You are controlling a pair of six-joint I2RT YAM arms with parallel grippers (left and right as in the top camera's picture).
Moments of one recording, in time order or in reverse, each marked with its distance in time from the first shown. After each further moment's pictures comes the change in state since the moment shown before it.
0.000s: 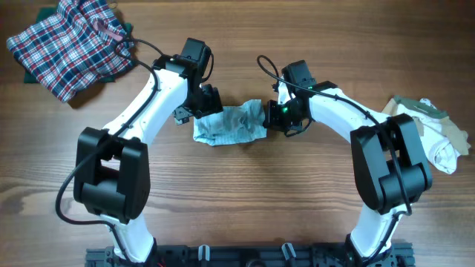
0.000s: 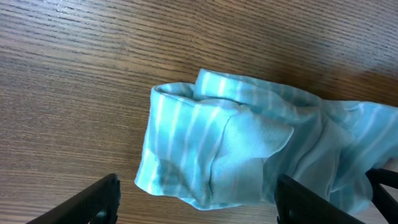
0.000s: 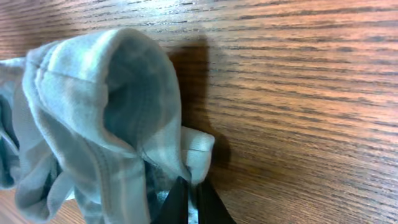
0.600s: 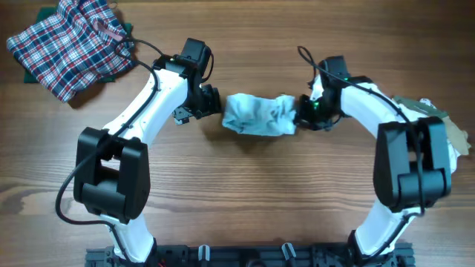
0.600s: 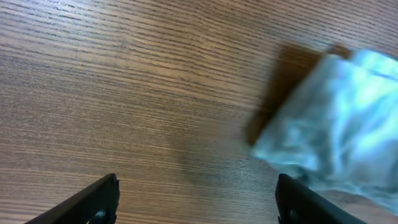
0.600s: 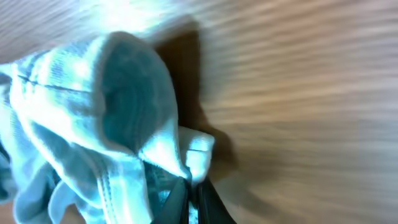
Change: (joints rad) left arm 0.000 0.000 0.000 -0.003 0.000 0.000; right arm -0.213 -0.046 -0.005 -0.152 0.064 -0.008
